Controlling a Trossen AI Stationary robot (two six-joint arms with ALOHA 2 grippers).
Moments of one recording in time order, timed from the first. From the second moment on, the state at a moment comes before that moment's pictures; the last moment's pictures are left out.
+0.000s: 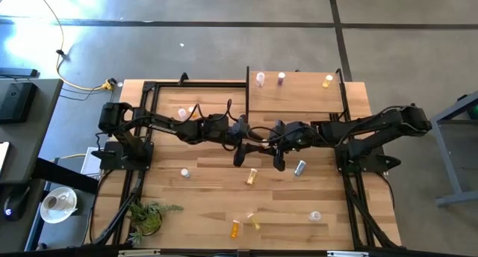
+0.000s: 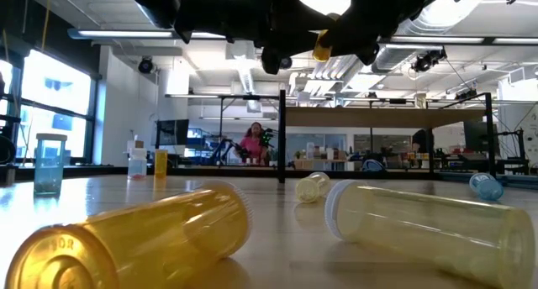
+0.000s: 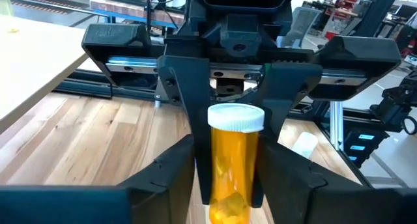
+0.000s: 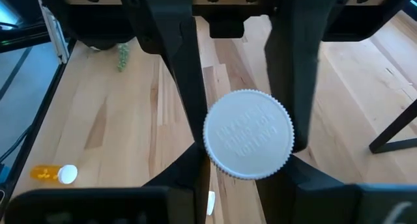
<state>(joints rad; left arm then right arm) 0.15 1.71 0.99 0.53 0.15 -0.15 0.08 1.28 0.85 -0.11 0.05 0.23</state>
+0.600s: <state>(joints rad) 0.16 1.71 0.99 0.53 0.18 -0.15 0.08 1.28 0.85 -0.12 0.07 0.24</state>
